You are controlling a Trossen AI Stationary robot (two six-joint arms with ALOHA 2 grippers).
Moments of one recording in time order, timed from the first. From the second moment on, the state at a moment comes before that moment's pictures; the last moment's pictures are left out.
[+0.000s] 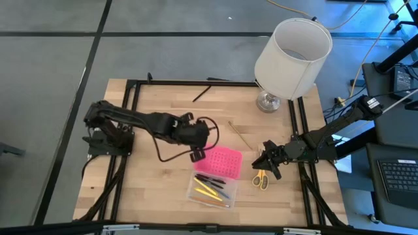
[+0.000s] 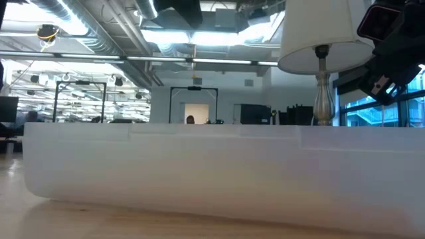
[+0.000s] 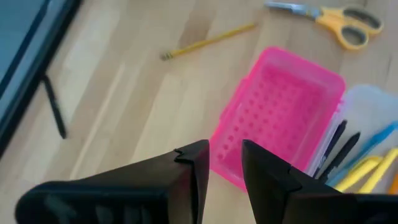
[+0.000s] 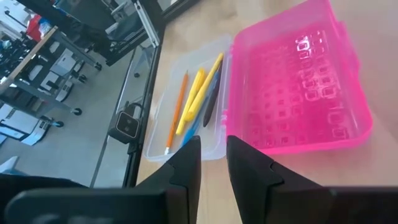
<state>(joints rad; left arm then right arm) -0.20 1.68 1.67 -1.05 -0.37 -0.45 0.50 0.88 0.26 0.24 0.16 0.75</state>
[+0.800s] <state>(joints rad) -0.13 1.67 1.62 -1.23 -0.38 -0.83 0.50 0.88 0.26 0.24 0.19 0.78</state>
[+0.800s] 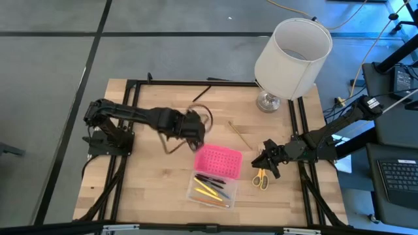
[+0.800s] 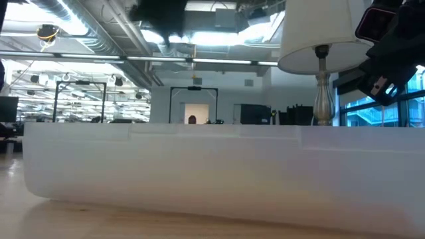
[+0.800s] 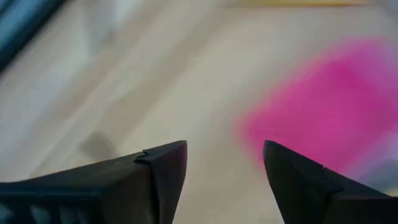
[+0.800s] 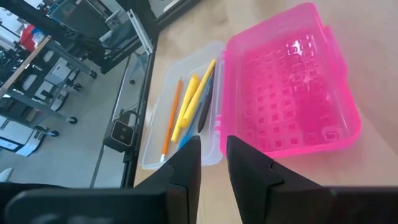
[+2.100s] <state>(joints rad) 0.25 1.65 0.95 -0.94 -0.09 -1.18 0.50 0.88 0.26 0.24 0.20 0.74</state>
